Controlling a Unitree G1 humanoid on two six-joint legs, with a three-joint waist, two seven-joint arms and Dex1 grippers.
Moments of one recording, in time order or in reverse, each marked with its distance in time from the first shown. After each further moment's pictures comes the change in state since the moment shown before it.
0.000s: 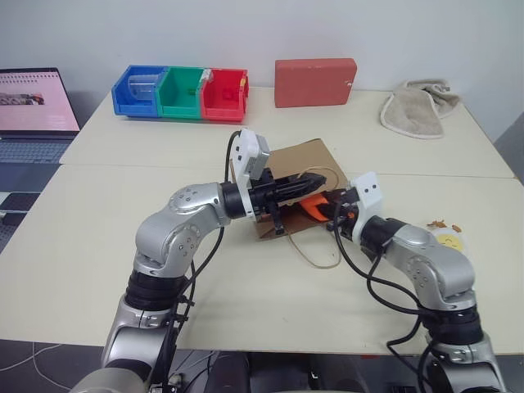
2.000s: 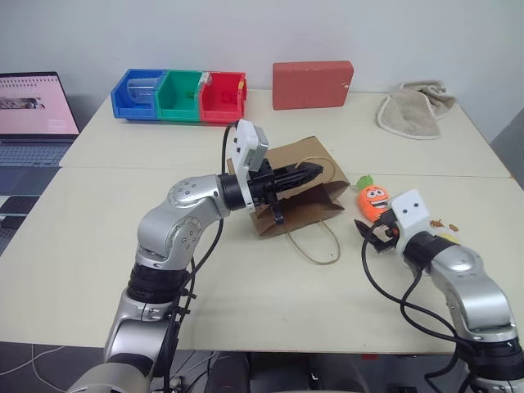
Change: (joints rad) left arm -0.034 -0.003 0.006 0.047 0.057 -0.053 -0.001; right arm 0.231 -0.203 -0.056 -0.041 -0.300 -0.171 0.053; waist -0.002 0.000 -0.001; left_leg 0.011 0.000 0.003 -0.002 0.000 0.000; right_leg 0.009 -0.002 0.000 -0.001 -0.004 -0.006
